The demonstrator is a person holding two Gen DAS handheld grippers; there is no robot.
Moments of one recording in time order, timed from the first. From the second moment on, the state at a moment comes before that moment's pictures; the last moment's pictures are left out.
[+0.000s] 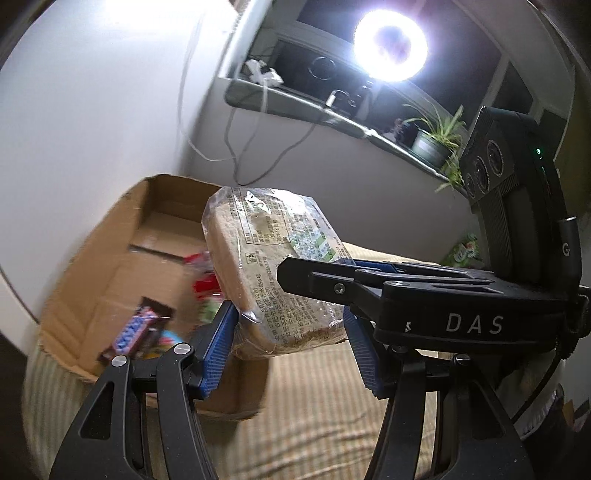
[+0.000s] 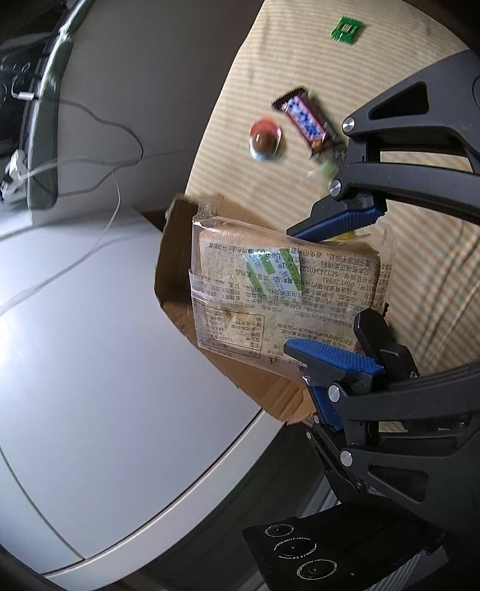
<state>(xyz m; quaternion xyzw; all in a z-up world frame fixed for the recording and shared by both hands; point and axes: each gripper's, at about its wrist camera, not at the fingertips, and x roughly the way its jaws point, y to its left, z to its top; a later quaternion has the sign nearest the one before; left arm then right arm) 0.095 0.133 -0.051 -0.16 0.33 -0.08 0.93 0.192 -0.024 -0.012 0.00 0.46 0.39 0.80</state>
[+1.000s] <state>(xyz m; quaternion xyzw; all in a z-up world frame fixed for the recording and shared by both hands) 0.092 0.197 -0.071 -0.18 0.35 0.00 0.92 0.195 0.060 -0.045 -0.03 0.50 0.42 0.76</state>
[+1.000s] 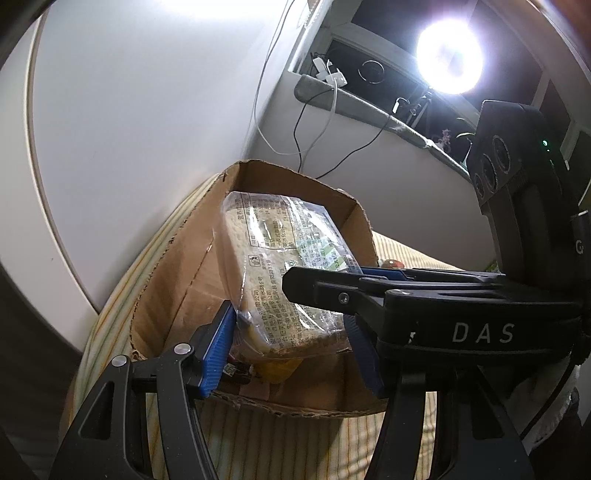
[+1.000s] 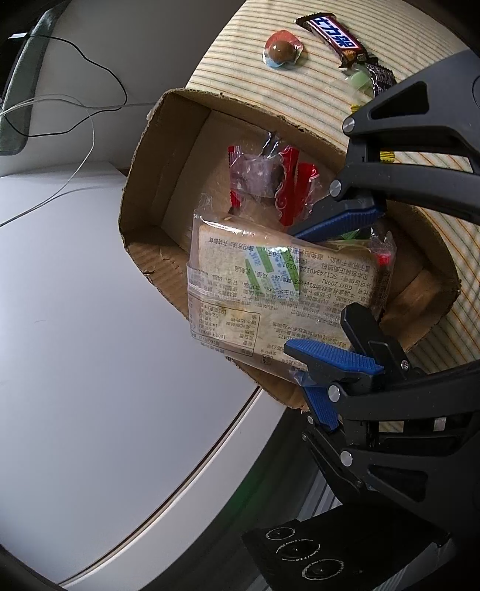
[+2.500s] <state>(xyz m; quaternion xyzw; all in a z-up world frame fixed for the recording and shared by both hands) 0.082 0.119 -0.045 -0.13 0.33 -0.03 0.93 0.197 -0.088 -0.024 -0.03 0.44 0.31 0.84</state>
